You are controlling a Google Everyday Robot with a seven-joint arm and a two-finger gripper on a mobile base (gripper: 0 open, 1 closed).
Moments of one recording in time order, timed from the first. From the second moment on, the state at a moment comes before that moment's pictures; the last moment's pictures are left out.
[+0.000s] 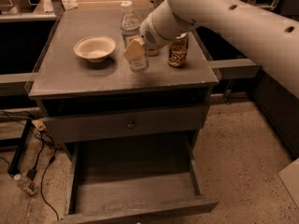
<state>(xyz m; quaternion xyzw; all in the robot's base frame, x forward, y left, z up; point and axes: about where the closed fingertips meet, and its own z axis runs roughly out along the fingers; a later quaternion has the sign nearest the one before) 0.679 0.034 0.921 -0.44 0.80 0.11 0.38</state>
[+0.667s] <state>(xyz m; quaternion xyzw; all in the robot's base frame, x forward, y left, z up) 0.616 0.020 0.948 -0.40 0.83 0.08 0.39</state>
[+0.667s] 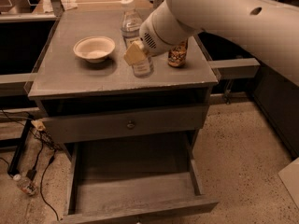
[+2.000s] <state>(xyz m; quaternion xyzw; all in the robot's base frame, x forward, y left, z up) 0.559 -0.028 0.906 -0.30 0.86 0.06 0.41</state>
